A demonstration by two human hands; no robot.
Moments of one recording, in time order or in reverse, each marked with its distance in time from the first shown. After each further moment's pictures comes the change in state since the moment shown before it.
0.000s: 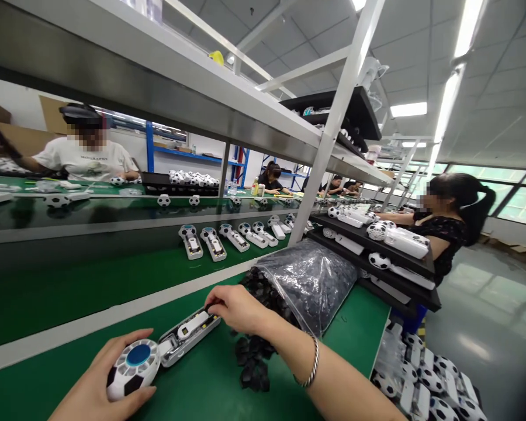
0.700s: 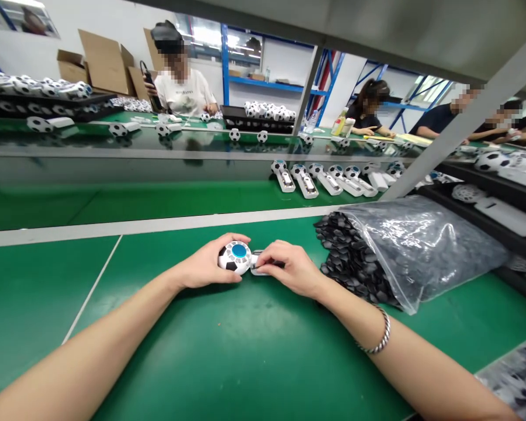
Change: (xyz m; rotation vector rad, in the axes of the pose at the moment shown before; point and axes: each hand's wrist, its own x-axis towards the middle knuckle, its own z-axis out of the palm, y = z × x) left_hand 0.007 0.013 -0.028 -0.133 -0.437 0.129; right_hand -0.014 -0.027 0.051 0.296 0.049 -0.358
